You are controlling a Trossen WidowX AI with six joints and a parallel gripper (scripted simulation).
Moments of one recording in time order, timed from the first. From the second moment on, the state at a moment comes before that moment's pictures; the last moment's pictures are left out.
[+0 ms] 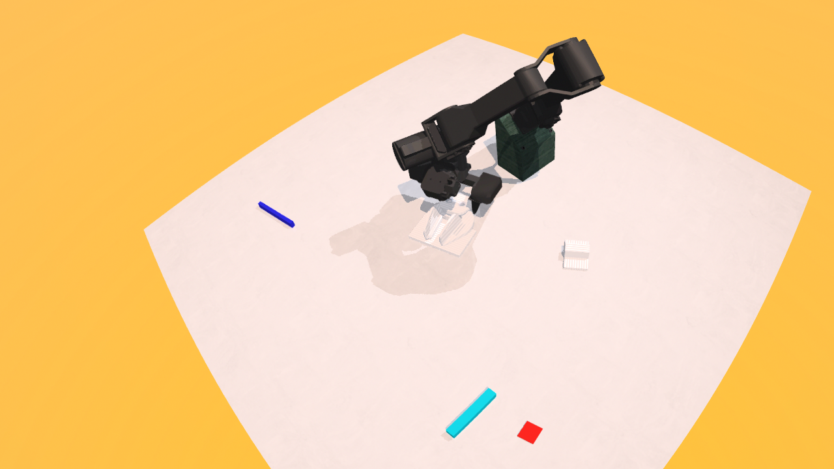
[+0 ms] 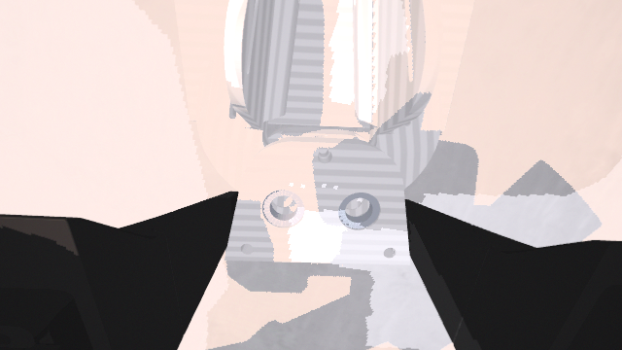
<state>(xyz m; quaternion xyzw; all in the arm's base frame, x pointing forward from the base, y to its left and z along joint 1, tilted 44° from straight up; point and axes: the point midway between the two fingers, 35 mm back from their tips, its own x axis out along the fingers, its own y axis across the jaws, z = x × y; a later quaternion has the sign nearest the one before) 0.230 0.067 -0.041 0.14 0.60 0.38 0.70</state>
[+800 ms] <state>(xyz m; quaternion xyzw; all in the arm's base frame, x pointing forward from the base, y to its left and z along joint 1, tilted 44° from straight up) 0.230 0.071 -0.044 0.13 0.60 0.38 0.70</state>
